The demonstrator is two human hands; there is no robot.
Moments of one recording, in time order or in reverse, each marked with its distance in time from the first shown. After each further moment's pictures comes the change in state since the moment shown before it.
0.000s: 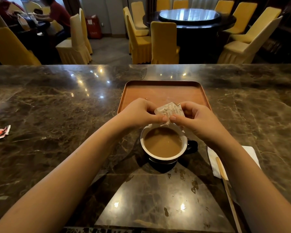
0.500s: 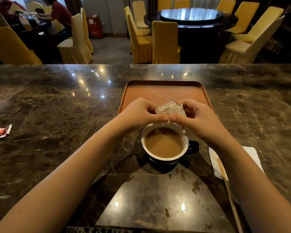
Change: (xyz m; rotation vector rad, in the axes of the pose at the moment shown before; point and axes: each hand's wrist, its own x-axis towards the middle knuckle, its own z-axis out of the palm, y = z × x) left_hand 0.001 0.000 0.001 0.040 0.033 0.003; right_hand 0.001 -0.004 0.002 0.009 -0.003 -0.064
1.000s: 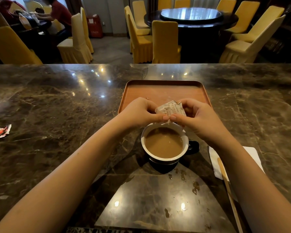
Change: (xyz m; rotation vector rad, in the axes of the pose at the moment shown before) left_hand 0.002 -0.003 0.000 -0.023 0.003 0.011; right_hand 0.001 0.000 -0.001 0.013 -0.007 -0.027
